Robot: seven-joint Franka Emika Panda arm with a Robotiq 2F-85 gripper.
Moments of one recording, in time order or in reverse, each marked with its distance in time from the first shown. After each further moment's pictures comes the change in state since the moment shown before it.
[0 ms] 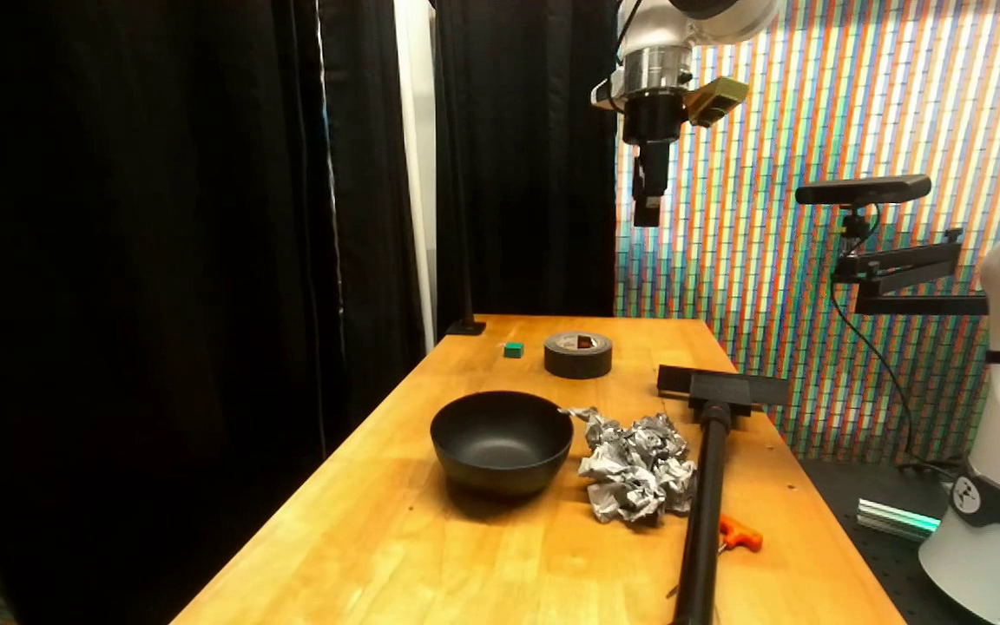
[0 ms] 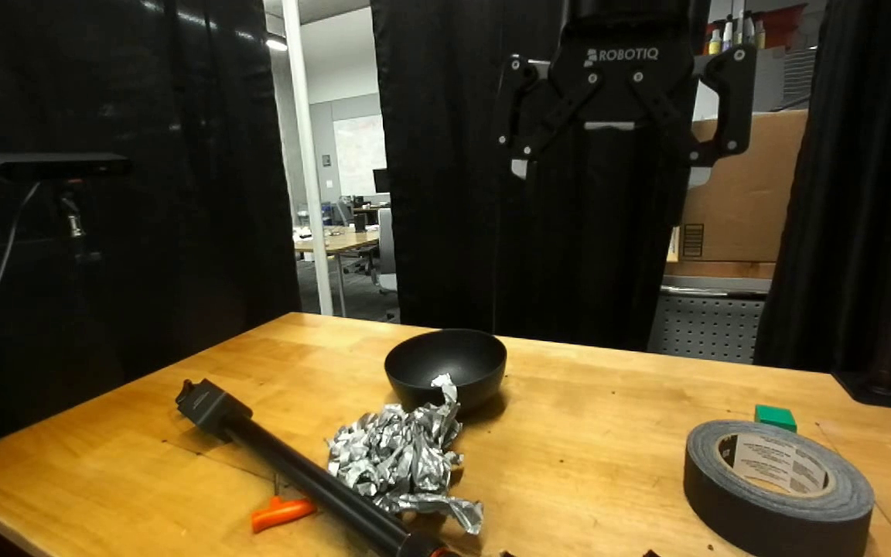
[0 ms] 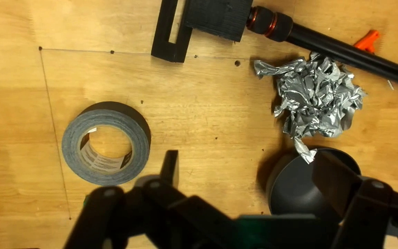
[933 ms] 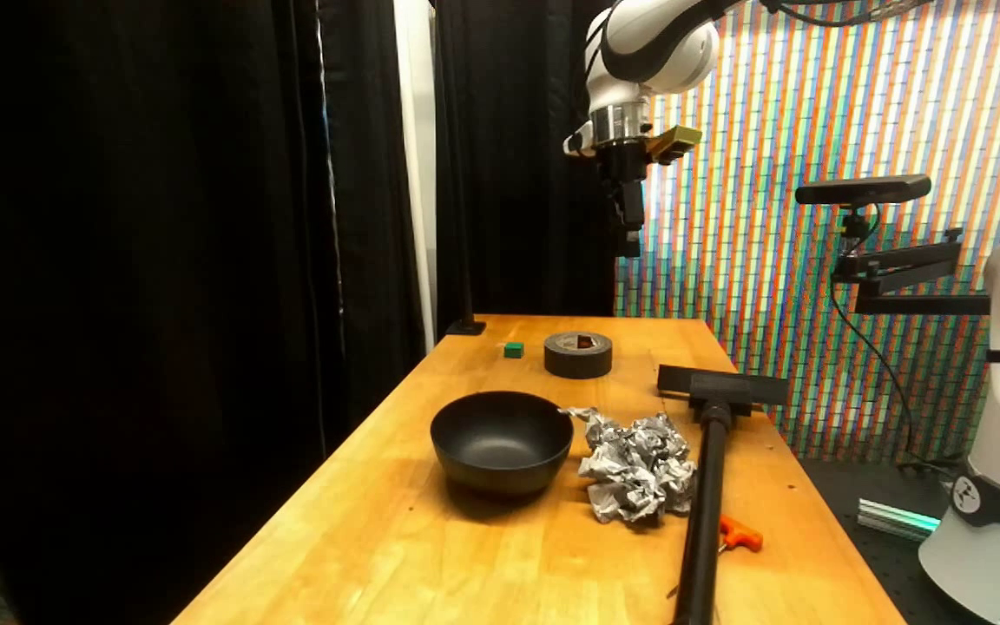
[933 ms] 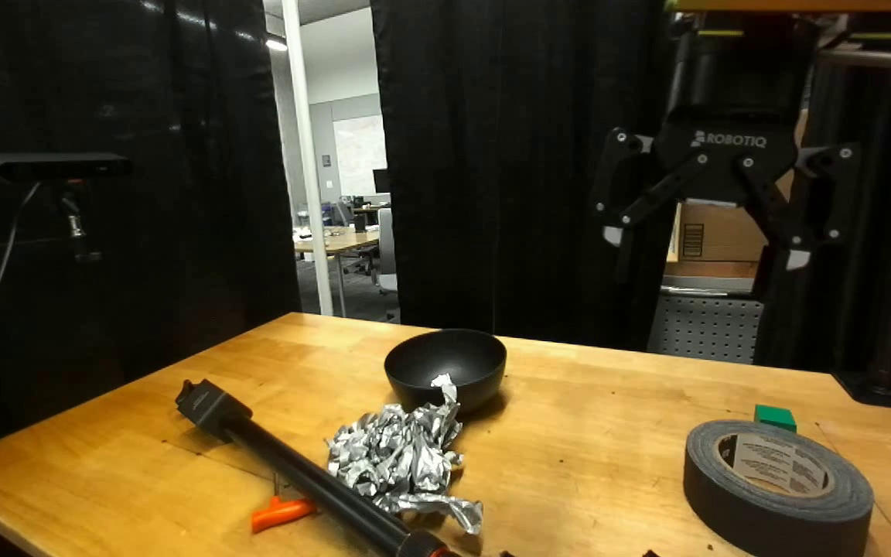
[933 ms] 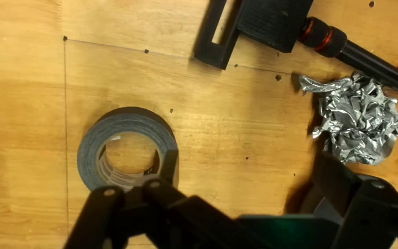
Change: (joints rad) arm -0.049 0.258 -0.059 0.131 0.030 0.000 -0.225
